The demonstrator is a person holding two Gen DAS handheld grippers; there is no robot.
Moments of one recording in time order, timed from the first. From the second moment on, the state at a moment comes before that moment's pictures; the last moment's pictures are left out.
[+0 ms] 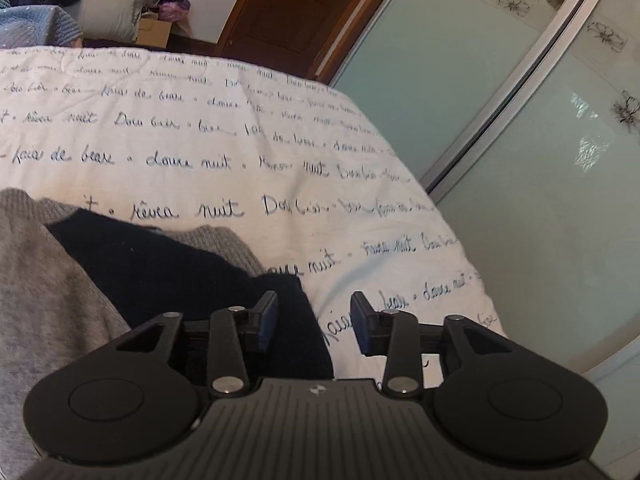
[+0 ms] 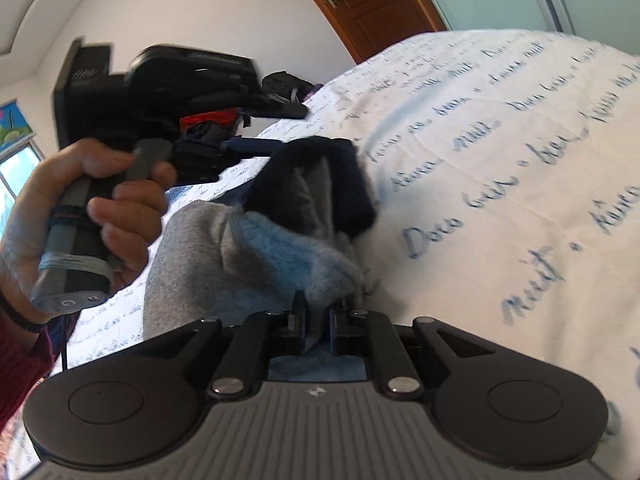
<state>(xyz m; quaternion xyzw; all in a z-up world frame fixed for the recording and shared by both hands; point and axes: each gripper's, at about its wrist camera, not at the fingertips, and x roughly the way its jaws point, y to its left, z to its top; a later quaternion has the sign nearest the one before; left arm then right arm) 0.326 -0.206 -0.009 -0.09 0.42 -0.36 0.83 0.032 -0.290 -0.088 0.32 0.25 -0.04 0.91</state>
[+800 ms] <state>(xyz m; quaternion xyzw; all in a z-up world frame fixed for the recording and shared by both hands) 0.338 -0.042 -0.027 -0.08 0.38 -0.27 0.88 0.129 -0.327 -0.035 0.20 0.24 -0.02 0.95</state>
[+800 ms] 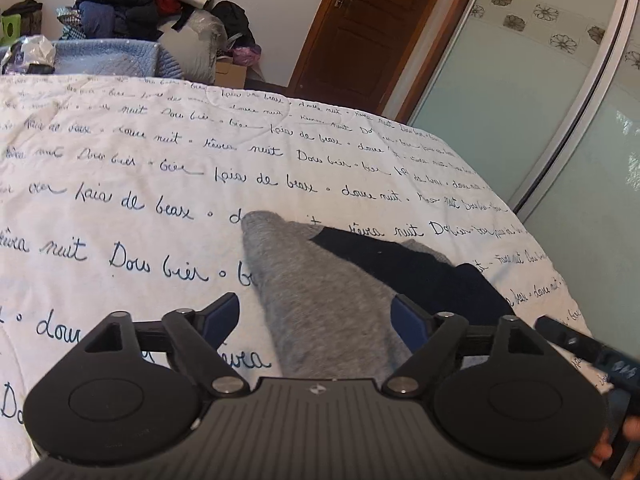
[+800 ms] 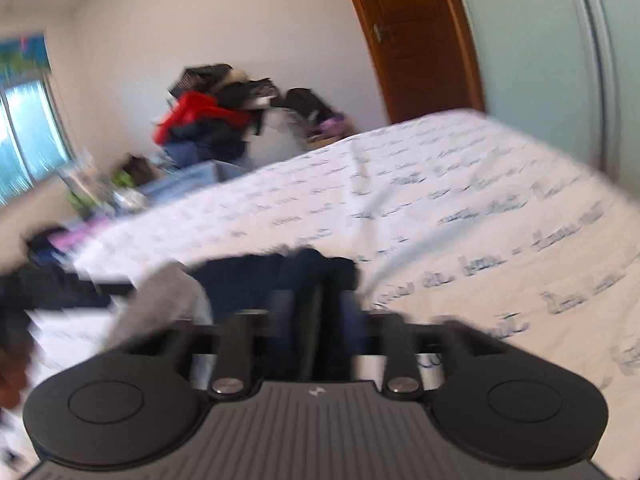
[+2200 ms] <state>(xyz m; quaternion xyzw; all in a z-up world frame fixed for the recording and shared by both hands) 0.348 -0.040 -0.064 -0.15 0.35 -0.35 0.85 0.234 -0.348 -0.078 0.30 0.27 0.17 0.90</state>
